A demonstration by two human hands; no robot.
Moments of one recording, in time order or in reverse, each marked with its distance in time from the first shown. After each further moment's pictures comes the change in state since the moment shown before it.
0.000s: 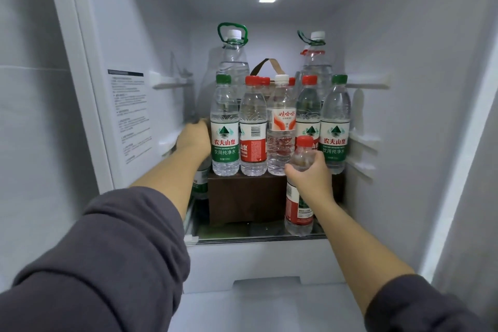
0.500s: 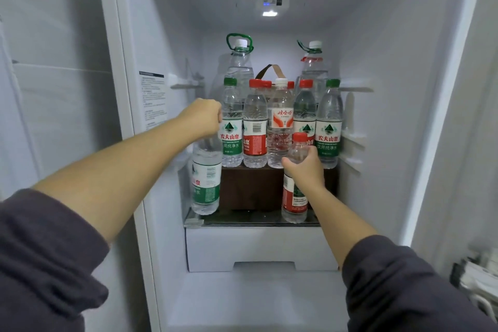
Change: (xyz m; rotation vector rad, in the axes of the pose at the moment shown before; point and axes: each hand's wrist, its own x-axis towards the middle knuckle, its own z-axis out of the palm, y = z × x) left_hand -0.078 0.023 -0.099 0.037 -0.023 0.213; right_hand -0.011 -0.014 -0.009 -0.047 -0.044 0.007
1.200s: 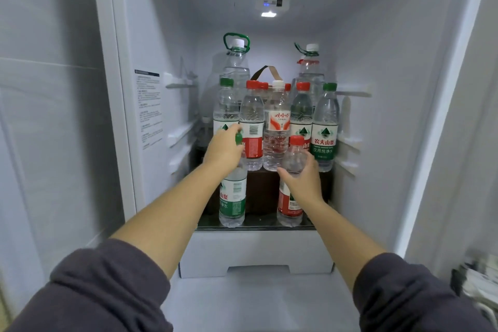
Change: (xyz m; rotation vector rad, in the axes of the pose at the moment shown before) left_hand 0.000 0.025 0.089 -0.498 0.110 -0.039; right_hand -0.004 0.021 0.005 -0.022 0.023 -0.070
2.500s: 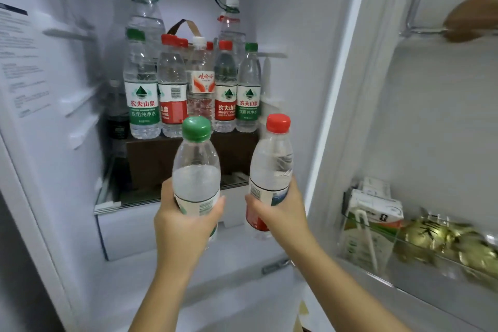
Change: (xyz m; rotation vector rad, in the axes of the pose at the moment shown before) left_hand -0.212 0.027 0.039 -0.726 0.154 -0.100; right_hand -0.180 -0.023 -0.095 0.155 0.078 0.118
